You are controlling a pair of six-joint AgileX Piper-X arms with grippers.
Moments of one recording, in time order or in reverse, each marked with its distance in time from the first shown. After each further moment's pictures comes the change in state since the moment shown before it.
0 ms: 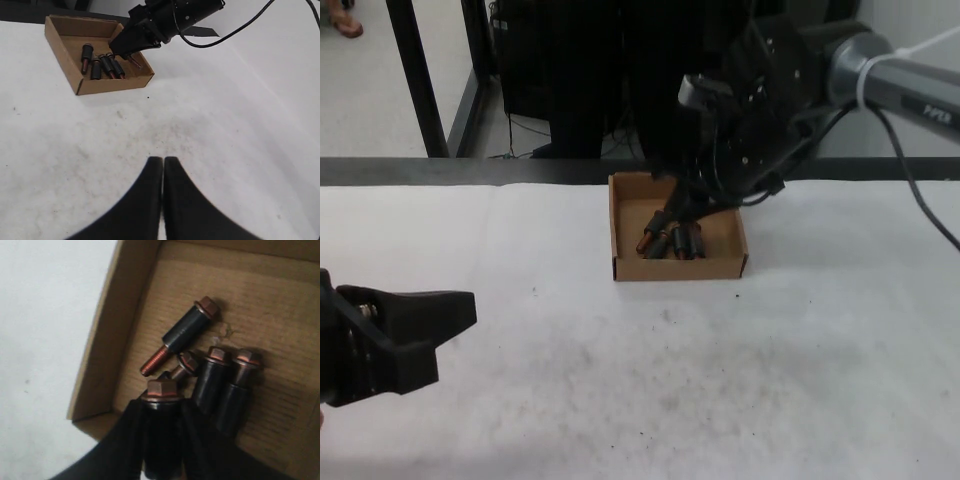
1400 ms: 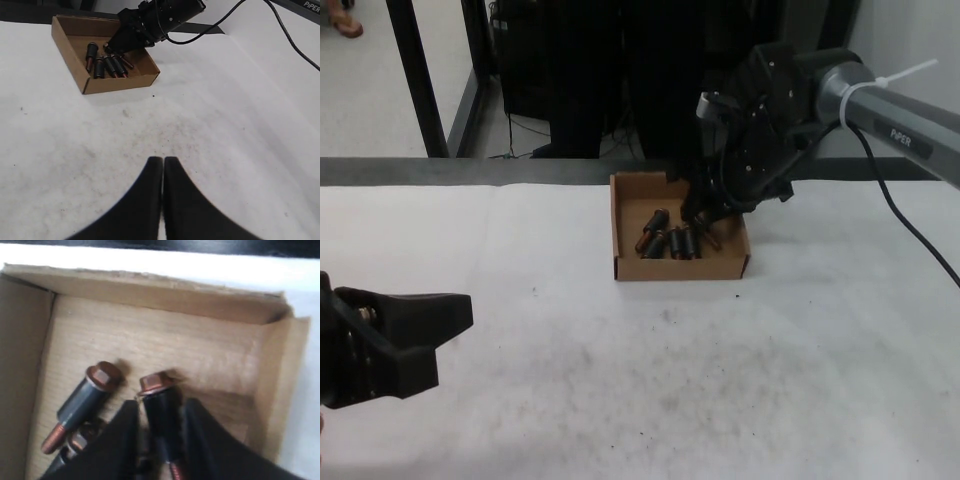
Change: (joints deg) left arm 0.0 0.0 0.0 0.2 -0.1 1.3; right arm -3.6 11.1 -13.2 2.4 2.2 1.6
